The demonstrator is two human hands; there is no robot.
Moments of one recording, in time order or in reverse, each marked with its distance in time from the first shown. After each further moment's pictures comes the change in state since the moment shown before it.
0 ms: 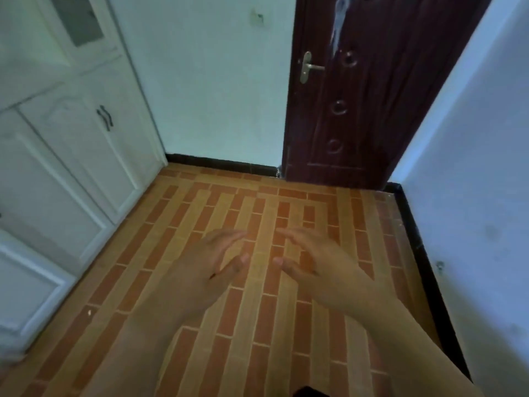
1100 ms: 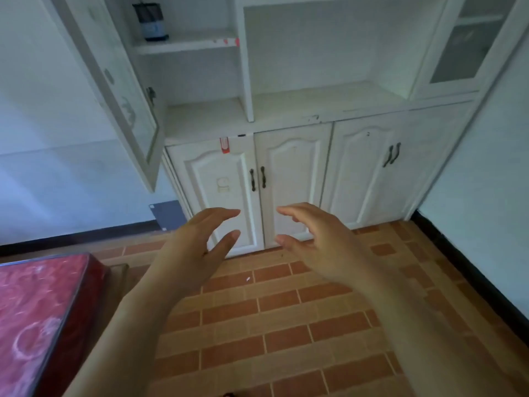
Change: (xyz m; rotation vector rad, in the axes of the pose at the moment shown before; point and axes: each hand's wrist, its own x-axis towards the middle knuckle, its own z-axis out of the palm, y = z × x) left_hand 0.031 -0.249 -0.213 0.218 0.737 -1.030; right_hand 0.467 -0.262 0.139 0.114 -0.611 -1.075
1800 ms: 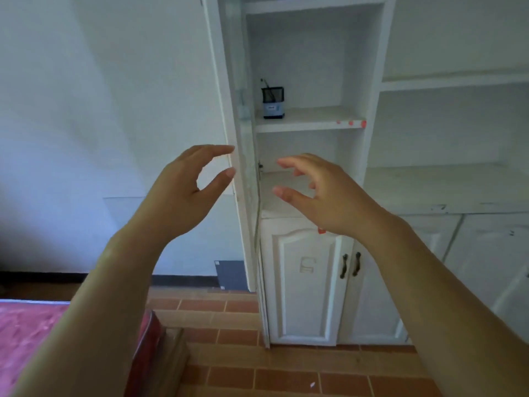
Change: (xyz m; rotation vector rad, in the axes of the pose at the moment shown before) left_hand 0.154 -0.193 -0.235 0.061 0.538 0.058; right_hand 0.343 -0.147 0.039 0.037 0.100 -0.434
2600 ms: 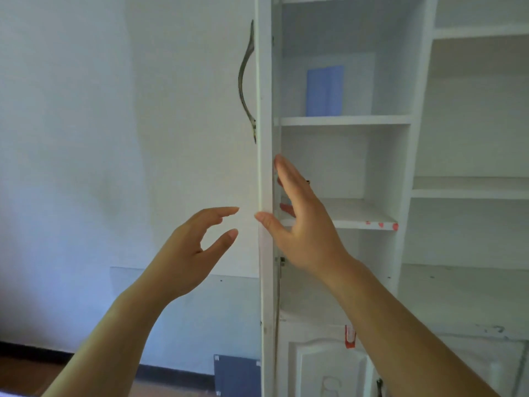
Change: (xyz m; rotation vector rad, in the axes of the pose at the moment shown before) left_hand 0.088 -0.062 -0.028 -0.153 0.084 -0.038; right_hand 0.153 -0.034 0.009 0.161 0.280 -0.300
